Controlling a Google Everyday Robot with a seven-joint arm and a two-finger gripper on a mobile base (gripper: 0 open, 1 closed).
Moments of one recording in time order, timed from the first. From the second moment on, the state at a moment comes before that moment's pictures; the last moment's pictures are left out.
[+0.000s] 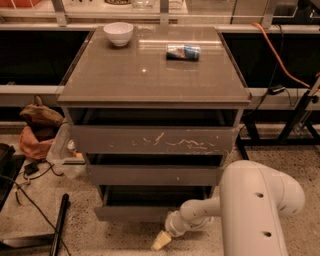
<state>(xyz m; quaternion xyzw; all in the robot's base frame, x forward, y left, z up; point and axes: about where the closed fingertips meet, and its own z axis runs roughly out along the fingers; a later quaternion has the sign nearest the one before) 0.494 -0.022 0.200 -0.48 0.83 0.22 0.17</state>
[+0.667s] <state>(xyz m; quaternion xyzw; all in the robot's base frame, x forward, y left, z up) 0.535 -0.029 0.228 -0.49 0.83 0.18 0.19</state>
